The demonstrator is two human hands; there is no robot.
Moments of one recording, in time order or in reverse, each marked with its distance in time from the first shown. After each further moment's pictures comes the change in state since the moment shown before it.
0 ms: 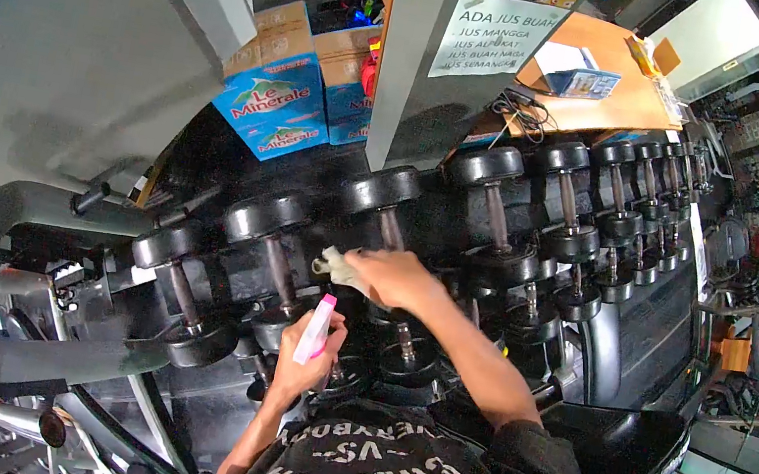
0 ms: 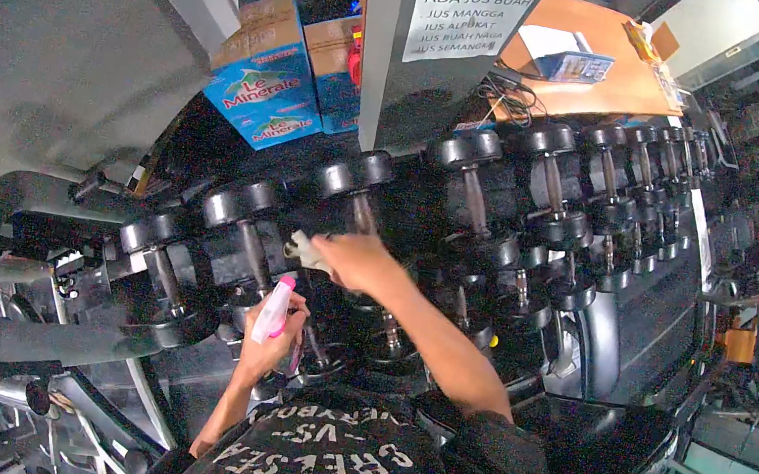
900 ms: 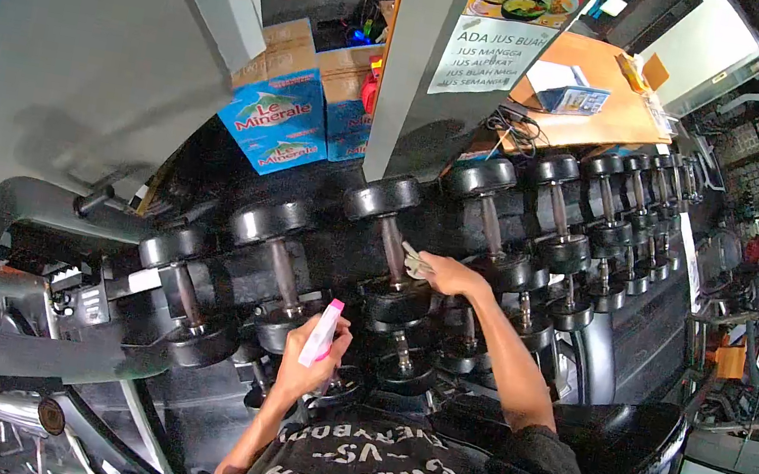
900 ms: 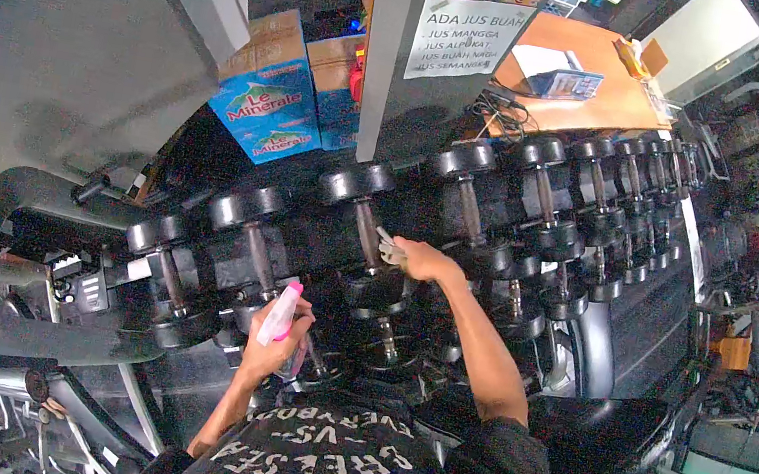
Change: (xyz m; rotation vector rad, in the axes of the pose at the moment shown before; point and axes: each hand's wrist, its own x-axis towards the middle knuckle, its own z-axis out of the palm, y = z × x) left_hand -0.009 -0.004 -0.007 -0.049 -0.075 0.048; right_hand -0.036 0.134 0.045 0.192 0.027 0.286
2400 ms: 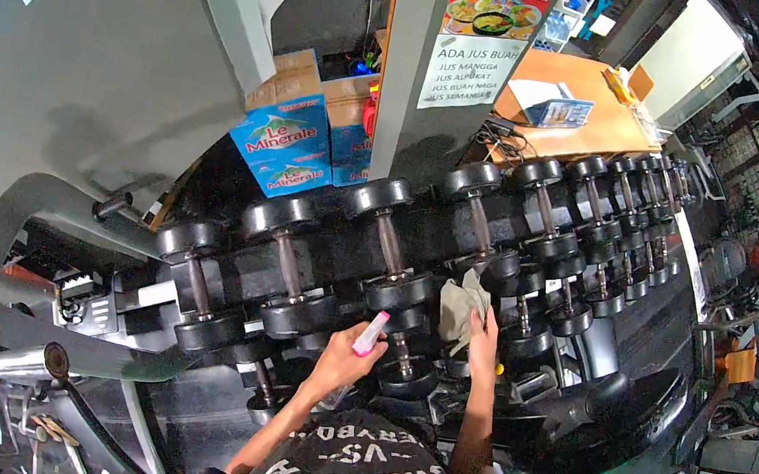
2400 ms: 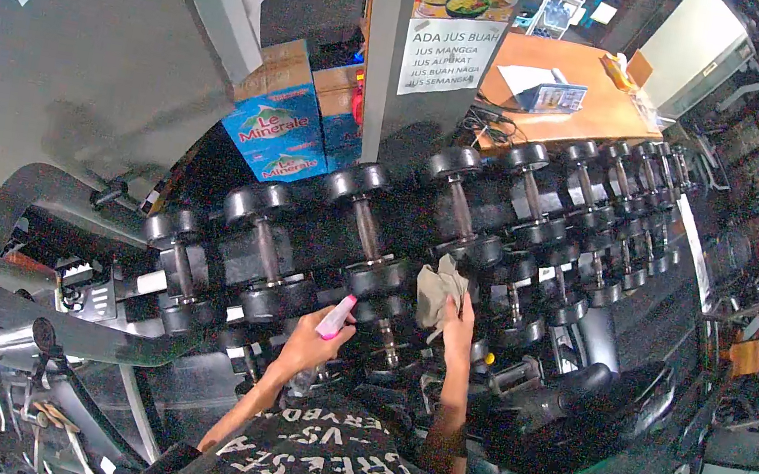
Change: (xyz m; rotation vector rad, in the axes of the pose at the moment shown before) left_hand -0.026 -0.019 0.050 0.260 -0.154 -0.035; right_hand -0.152 -0.017 0.082 1.136 0.891 0.420
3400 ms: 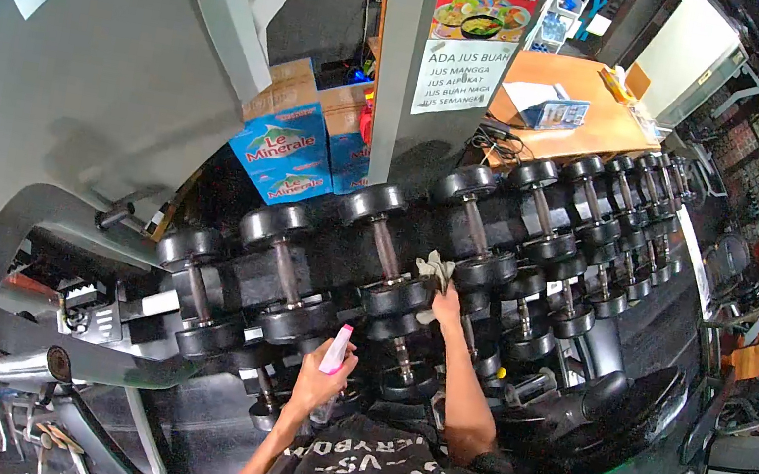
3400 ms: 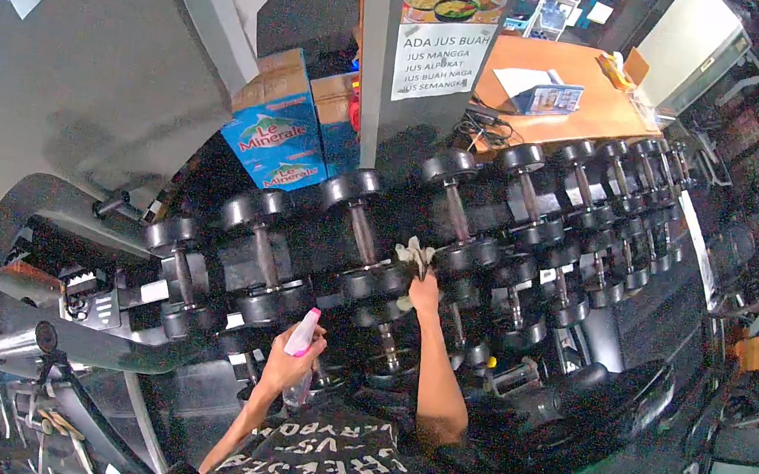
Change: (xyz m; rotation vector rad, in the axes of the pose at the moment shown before) left_hand -0.030 -0.023 -0.011 -0.154 0.110 -0.055; right_hand 0.087 0.047 0.074 -0.411 -0.171 -0.080
